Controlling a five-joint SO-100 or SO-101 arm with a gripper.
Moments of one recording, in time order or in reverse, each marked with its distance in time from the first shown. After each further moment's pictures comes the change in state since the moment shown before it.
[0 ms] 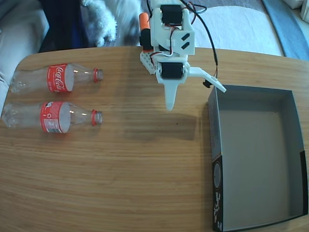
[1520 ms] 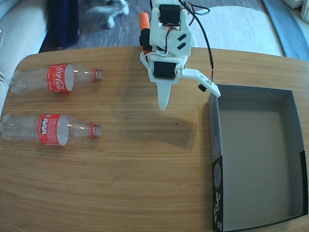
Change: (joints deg) arm 4.4 0.0 0.0 0.0 5.6
